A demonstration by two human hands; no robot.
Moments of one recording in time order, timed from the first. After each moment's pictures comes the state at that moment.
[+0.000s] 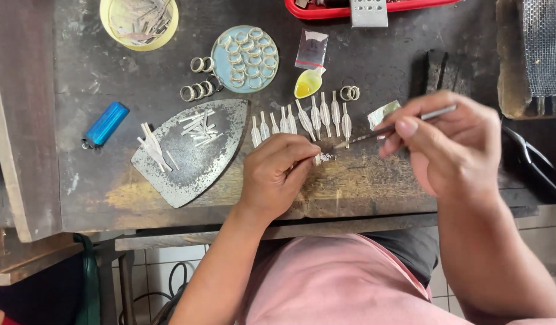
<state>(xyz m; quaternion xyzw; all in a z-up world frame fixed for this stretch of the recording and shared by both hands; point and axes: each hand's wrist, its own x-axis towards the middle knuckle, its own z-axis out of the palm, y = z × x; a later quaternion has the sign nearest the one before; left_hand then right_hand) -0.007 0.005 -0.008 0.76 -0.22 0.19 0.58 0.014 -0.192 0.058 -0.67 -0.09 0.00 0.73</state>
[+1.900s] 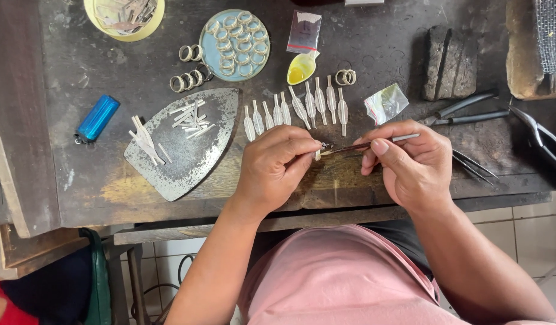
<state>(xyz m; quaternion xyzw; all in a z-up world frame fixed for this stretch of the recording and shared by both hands) -0.005 0.001 -0.008 0.75 -0.22 0.13 0.60 -0.015 -0.193 -0.016 -0.58 -0.05 -0.04 0.81</state>
